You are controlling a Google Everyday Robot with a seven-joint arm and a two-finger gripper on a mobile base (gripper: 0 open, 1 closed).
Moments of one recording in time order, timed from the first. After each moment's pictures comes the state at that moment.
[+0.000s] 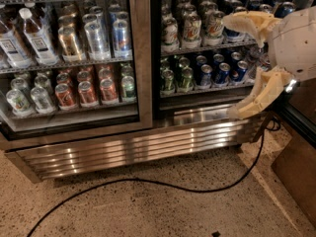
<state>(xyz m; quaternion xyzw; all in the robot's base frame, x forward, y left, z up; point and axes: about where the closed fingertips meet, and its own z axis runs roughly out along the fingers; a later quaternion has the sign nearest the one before) 0.446 -0.112 1.010 -0.64 0.57 0.18 0.48</state>
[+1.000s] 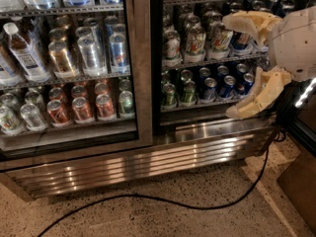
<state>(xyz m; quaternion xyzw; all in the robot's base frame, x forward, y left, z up) 0.446 -0.112 1.010 -0.64 0.57 0.18 0.48</state>
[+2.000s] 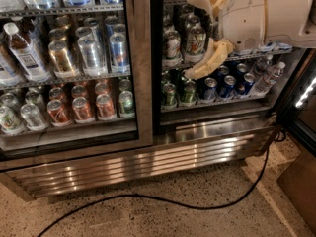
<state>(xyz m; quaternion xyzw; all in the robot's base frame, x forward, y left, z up) 0.548 -0.057 1.017 -0.64 0.47 0.22 0.56</state>
